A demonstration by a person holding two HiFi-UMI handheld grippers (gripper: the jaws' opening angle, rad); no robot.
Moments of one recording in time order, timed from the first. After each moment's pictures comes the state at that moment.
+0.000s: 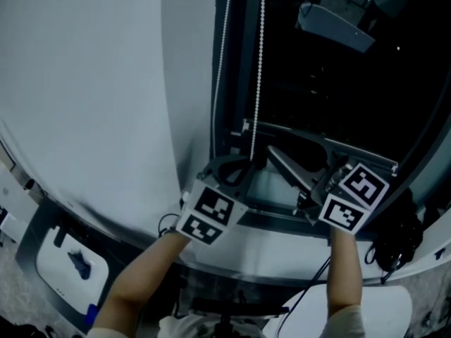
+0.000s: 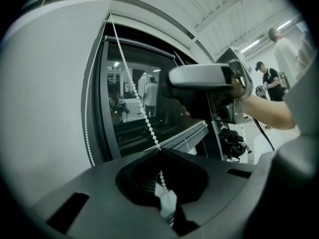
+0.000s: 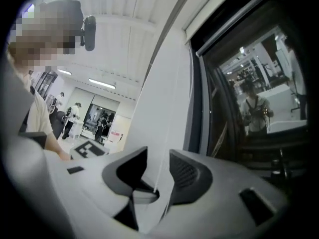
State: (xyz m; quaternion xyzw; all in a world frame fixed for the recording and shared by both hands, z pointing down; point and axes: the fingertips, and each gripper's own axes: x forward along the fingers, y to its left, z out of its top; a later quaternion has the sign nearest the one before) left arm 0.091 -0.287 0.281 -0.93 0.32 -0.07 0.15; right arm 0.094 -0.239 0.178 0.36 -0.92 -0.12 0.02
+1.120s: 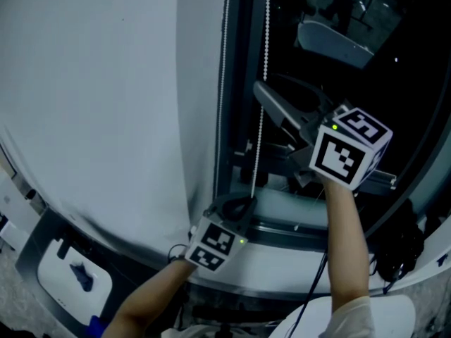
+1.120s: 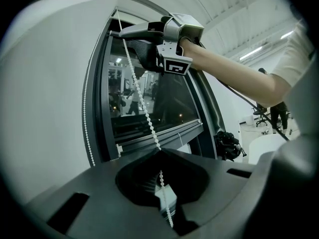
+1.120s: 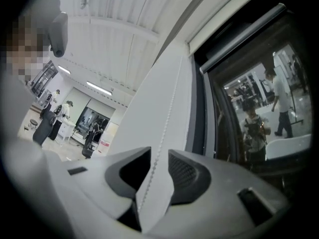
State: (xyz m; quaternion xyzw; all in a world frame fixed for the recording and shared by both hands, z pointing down) left arm 0.092 -0.273 0.330 -0.94 0.31 -0.06 0.12; right arm 0.053 -0.276 0.051 0.38 -0.91 -0.18 -0.04
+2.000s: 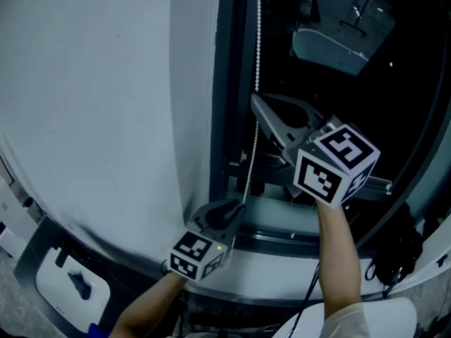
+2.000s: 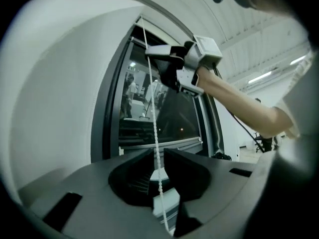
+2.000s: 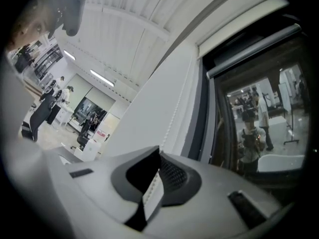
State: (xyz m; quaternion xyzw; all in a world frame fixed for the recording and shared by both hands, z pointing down) left arm 0.068 -0.267 0.310 -0.95 0.30 0.02 0.04; right arm 0.050 -0.273 0.058 0.40 -0.88 -0.23 -0.01
